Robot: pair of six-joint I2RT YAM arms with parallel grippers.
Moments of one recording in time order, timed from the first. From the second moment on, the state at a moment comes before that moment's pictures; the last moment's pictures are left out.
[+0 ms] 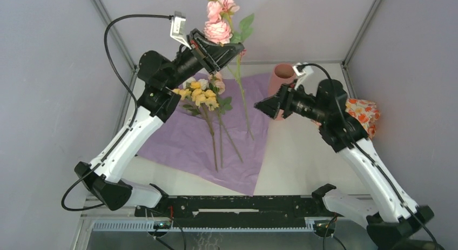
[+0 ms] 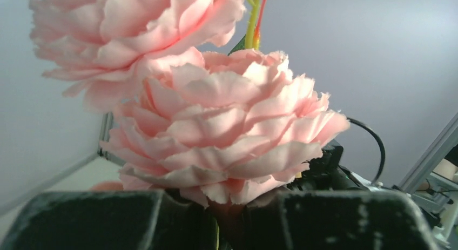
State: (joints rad) left arm -0.58 1.35 1.49 0.37 0.52 -0.69; right arm 0.46 1.04 1.18 -0.34 -0.57 0.51
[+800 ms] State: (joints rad) left arm -0.65 1.59 2.18 0.45 0.52 -0.58; right arm 0.45 0.62 1.08 -0.56 0.03 0.41
